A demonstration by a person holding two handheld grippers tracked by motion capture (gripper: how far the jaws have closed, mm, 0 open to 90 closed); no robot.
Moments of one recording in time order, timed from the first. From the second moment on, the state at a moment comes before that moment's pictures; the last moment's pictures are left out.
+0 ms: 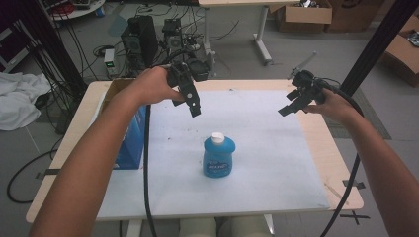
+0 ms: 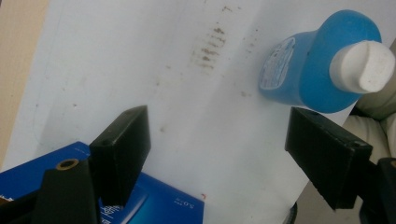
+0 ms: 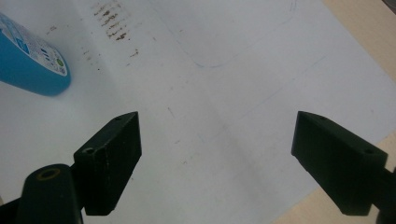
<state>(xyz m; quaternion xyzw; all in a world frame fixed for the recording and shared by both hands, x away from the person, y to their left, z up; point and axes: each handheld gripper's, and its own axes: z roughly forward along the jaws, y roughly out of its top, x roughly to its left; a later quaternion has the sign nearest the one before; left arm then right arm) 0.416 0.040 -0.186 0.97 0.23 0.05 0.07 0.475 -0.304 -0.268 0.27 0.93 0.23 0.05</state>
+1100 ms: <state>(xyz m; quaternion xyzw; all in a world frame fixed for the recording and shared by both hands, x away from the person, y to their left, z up) 0.382 0.019 -0.172 0.98 0.16 0.03 0.10 0.472 -0.308 -0.264 0.27 0.93 0.24 0.05</state>
